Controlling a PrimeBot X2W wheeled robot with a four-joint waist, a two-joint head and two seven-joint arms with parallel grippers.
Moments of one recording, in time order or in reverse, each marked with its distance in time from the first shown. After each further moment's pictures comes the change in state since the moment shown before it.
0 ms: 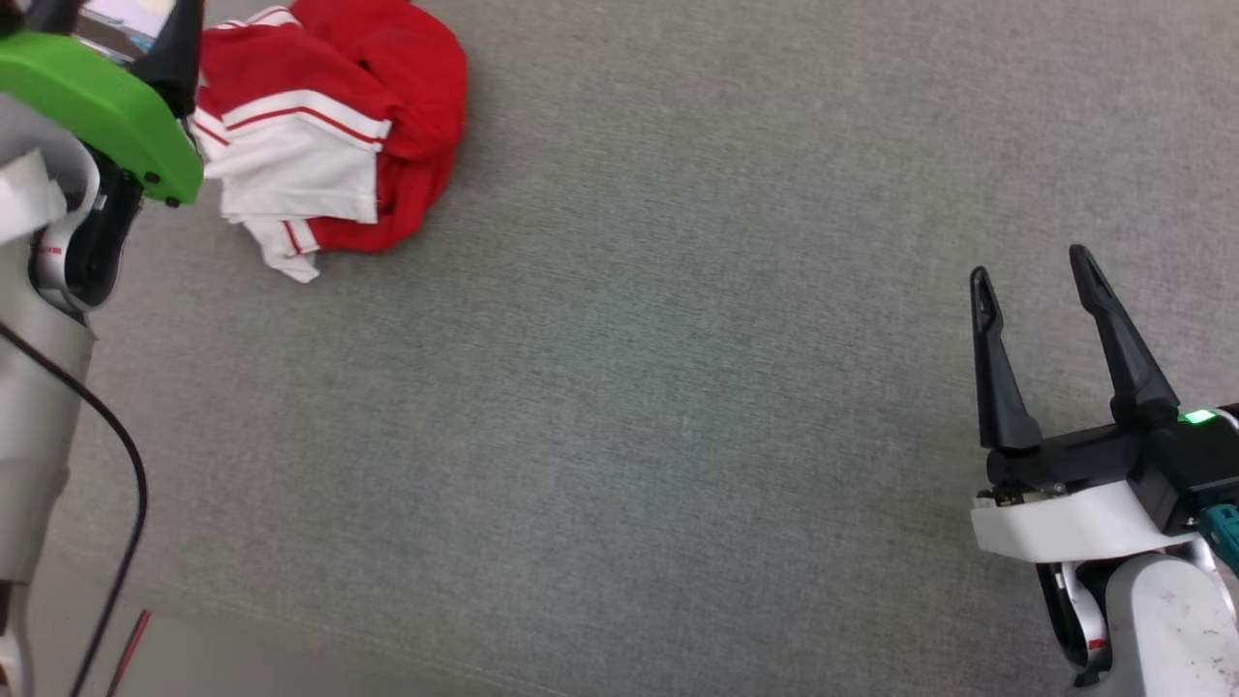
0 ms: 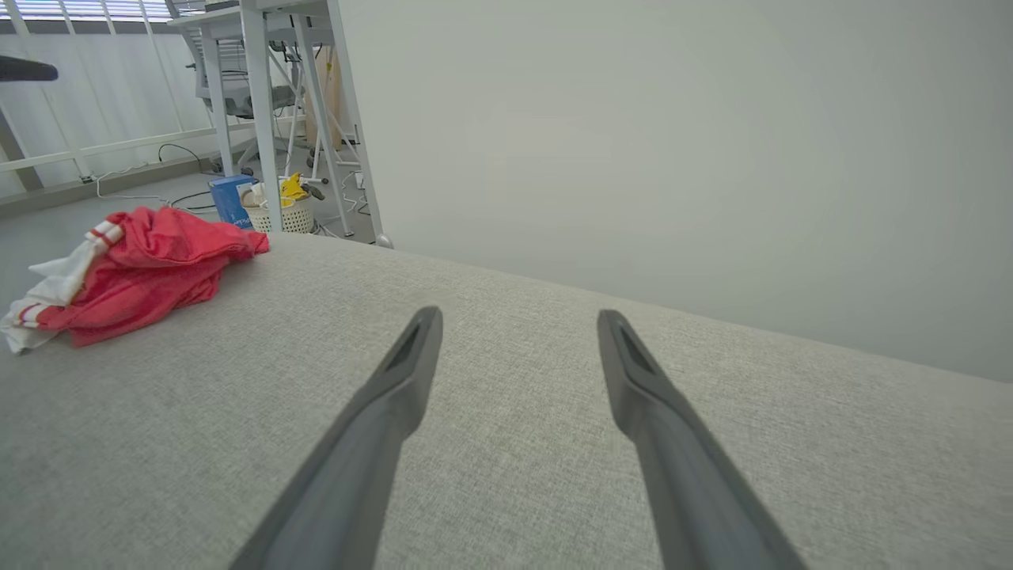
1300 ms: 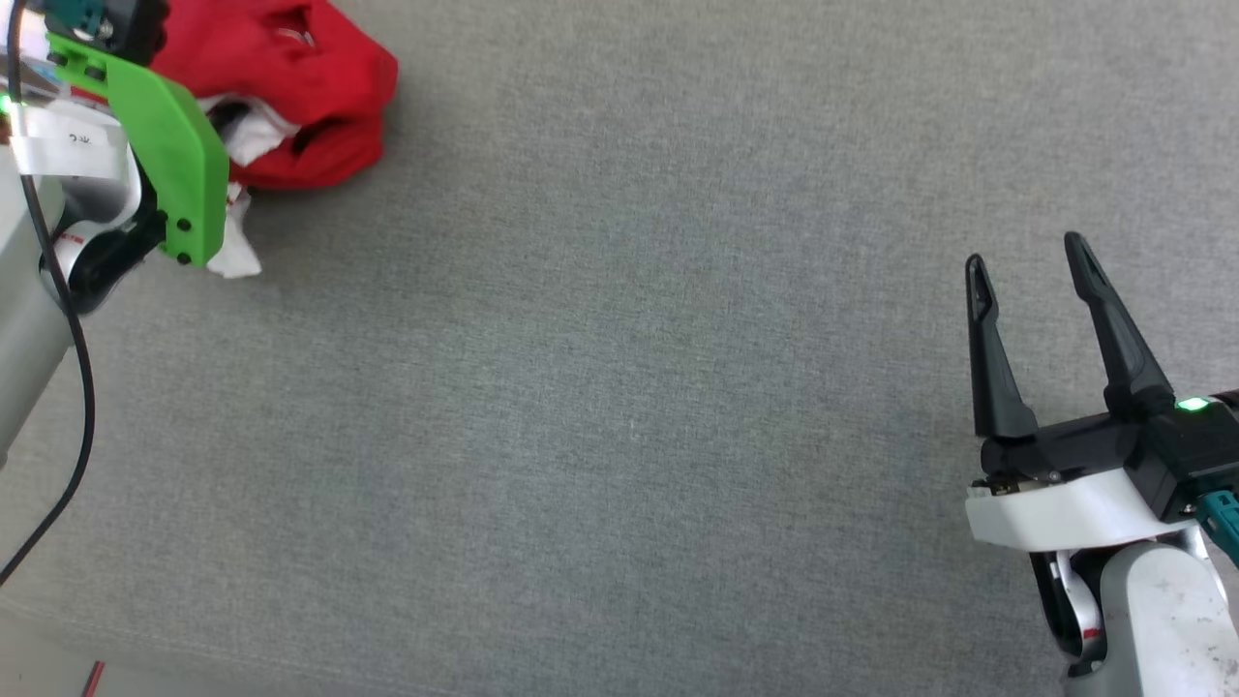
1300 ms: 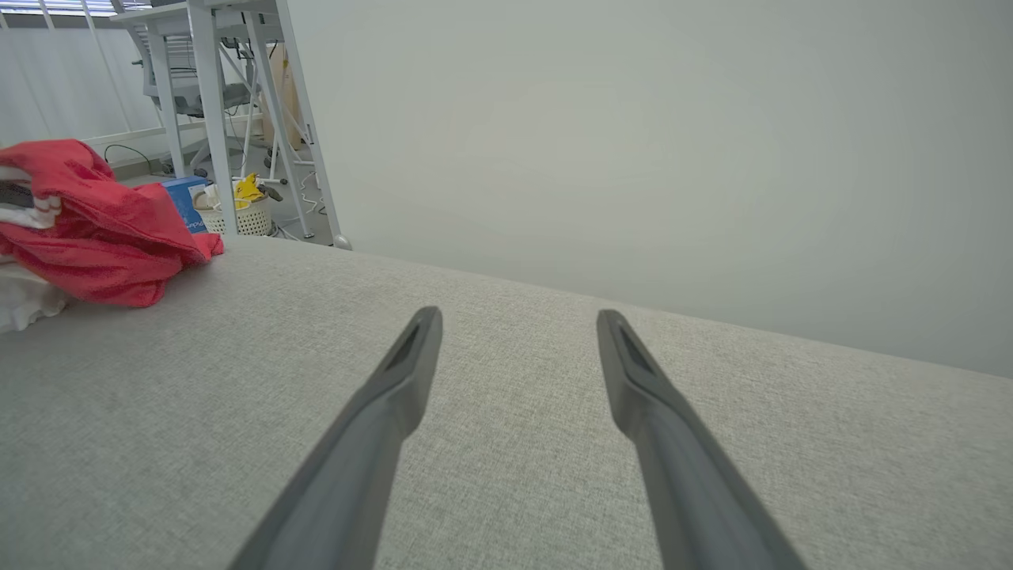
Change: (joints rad) left arm -0.249 0.176 -0.713 0.099 -0.377 0.000 0.262; right arm -0.029 -0.003 0.008 0.016 0.019 0.000 0.000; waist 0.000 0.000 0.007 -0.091
